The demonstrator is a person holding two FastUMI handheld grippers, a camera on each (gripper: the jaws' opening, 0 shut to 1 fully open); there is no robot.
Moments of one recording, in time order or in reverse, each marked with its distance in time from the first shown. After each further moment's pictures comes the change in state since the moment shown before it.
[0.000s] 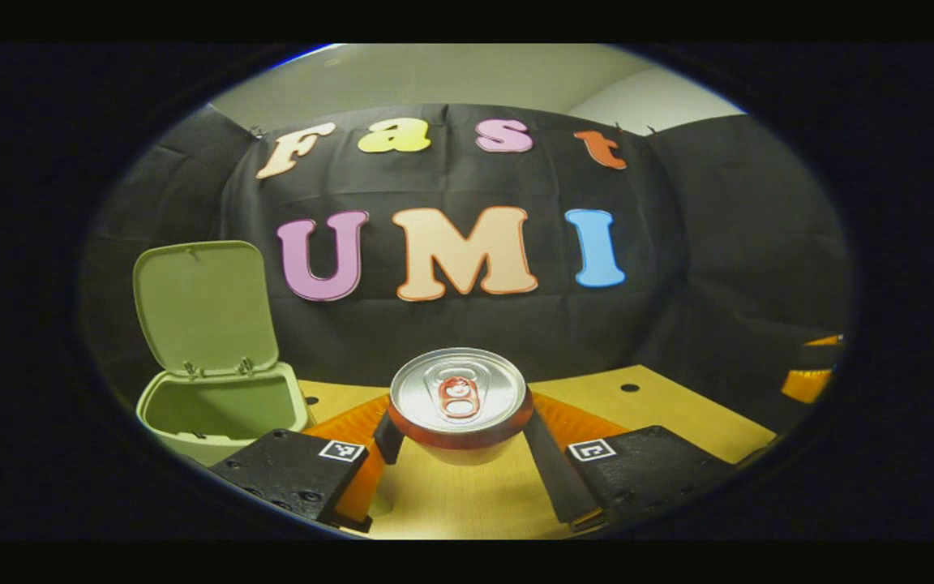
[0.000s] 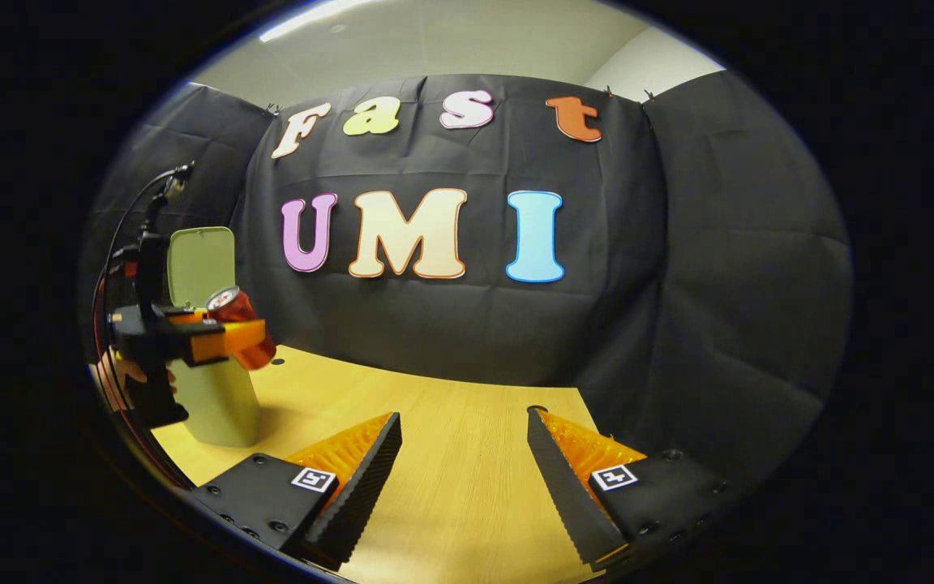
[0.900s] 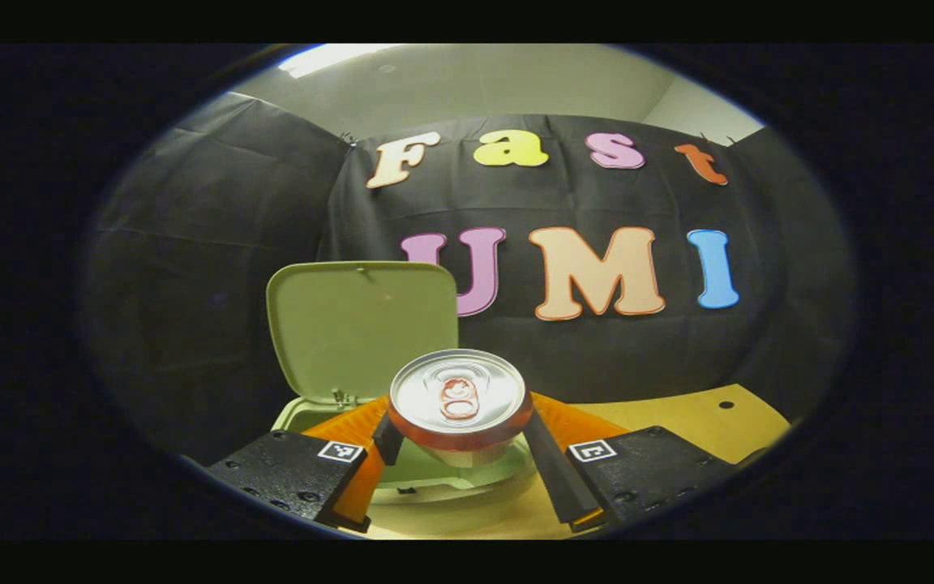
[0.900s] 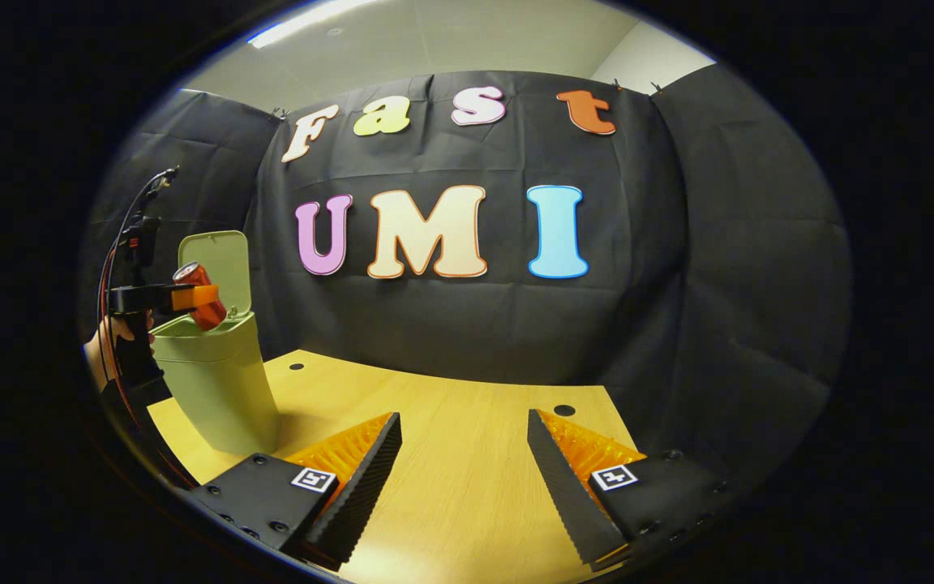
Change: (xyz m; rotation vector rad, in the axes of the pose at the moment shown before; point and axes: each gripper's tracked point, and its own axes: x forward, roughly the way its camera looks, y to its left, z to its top) left arm -0.033 0.167 0.007 -0.023 -0.012 0.347; right arm 0.020 0.036 0.001 0.012 0.003 0.079
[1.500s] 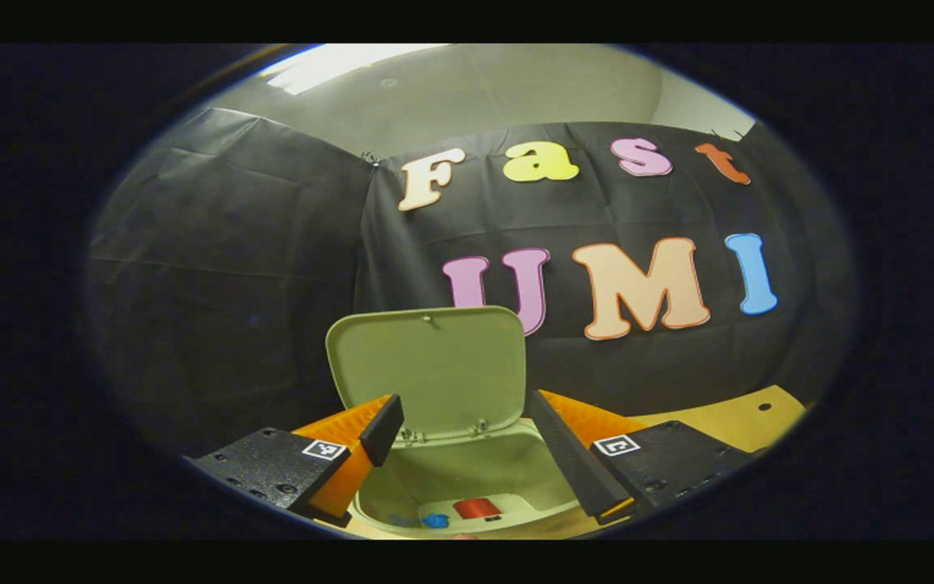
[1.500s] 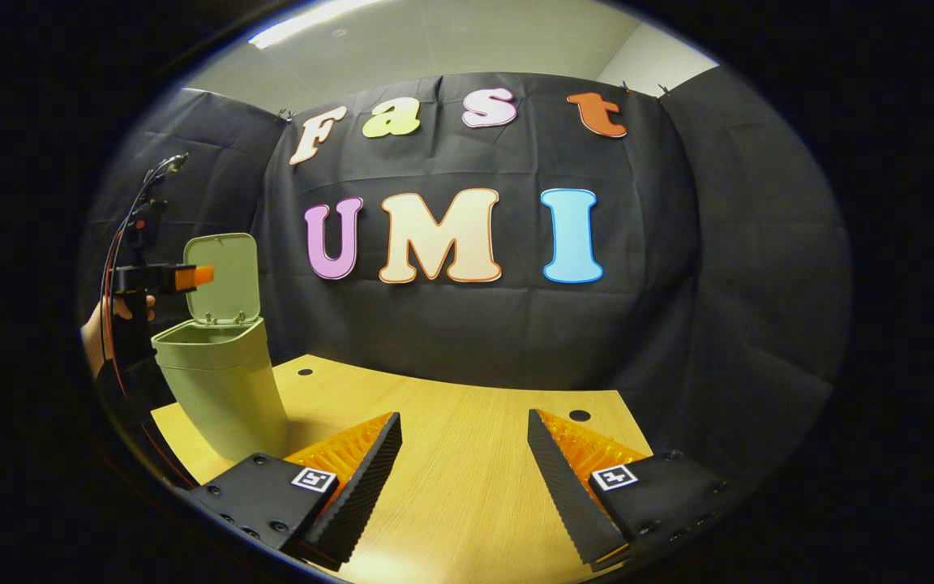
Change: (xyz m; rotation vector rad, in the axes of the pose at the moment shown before) left arm 0.013 0.051 0.066 0.045 -0.081 0.111; right arm 0.009 0.020 0.005 0.016 -0.017 0.000
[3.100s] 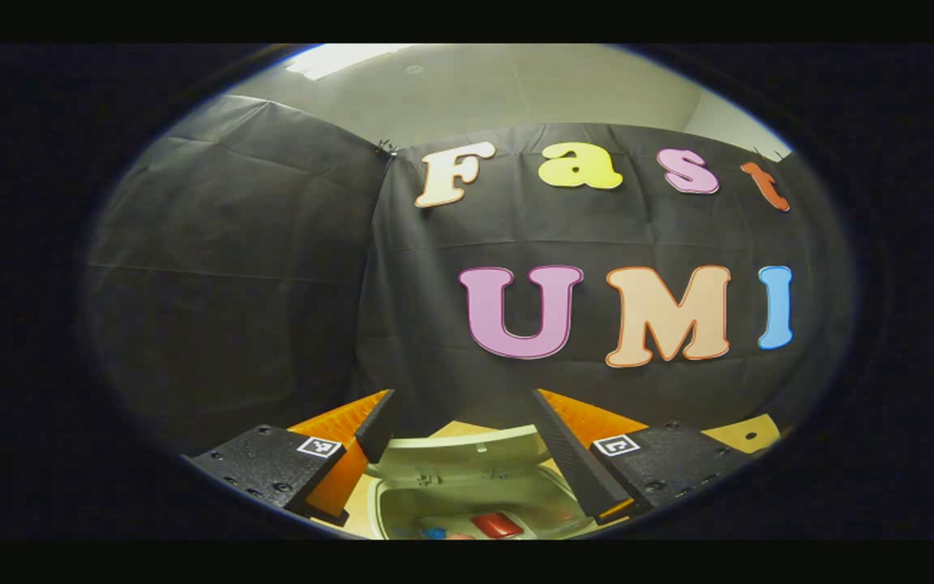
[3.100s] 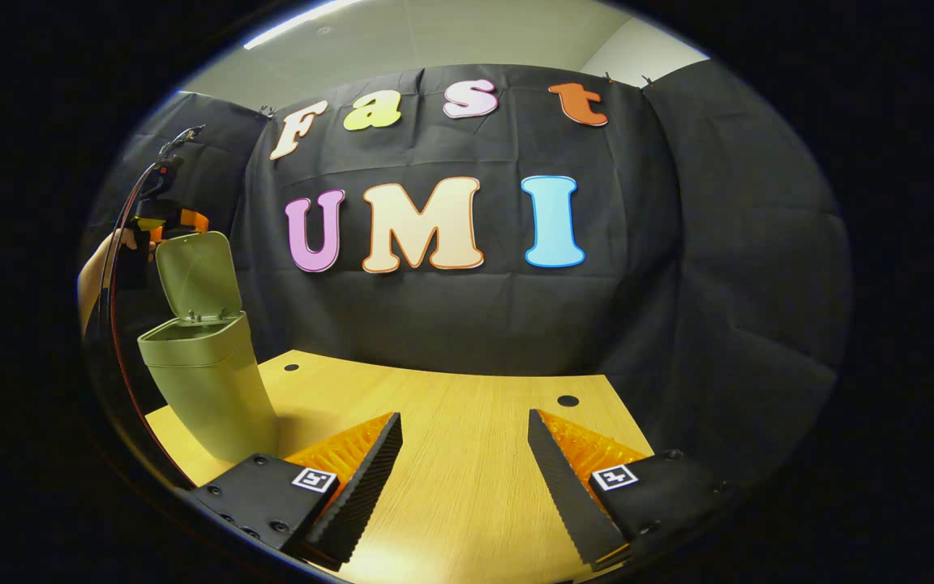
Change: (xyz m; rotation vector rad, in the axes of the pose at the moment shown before) left arm 0.042 0.025 0.049 -0.066 0.065 0.027; right arm -0.002 -0.009 -0.017 0.018 0.040 -0.023
